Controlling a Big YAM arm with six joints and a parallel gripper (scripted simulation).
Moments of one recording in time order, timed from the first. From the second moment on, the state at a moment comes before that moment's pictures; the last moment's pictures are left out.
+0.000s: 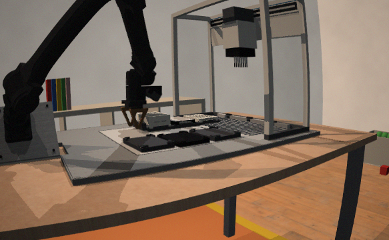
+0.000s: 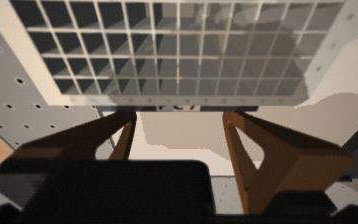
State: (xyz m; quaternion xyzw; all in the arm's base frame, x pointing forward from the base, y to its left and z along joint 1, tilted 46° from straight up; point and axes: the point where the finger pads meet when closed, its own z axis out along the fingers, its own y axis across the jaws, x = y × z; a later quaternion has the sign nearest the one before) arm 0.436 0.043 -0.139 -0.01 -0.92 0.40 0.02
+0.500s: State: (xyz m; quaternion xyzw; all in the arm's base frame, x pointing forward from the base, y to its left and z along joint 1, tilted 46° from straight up) arm 0.449 0.043 -0.139 -0.01 -0.92 0.40 0.02
